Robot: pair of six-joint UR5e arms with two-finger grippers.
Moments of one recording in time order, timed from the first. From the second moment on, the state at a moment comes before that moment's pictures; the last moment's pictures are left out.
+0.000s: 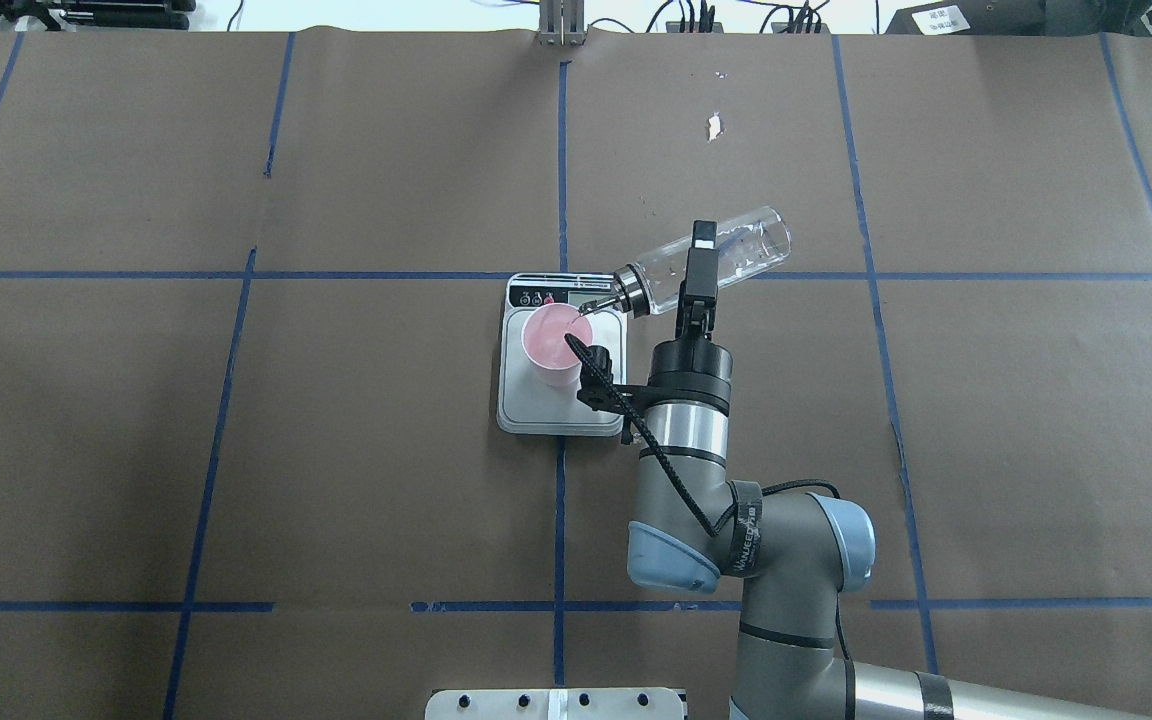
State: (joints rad) left arm -1.50 -1.72 -1.46 -1.72 -2.22 0.32; right arm 0.24 -1.05 1.58 -1.30 0.18 -0.12
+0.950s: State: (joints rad) left arm -1.50 -1.72 -1.46 -1.72 -2.22 0.32; right arm 0.23 -1.06 1.59 -1.30 0.21 -0.05
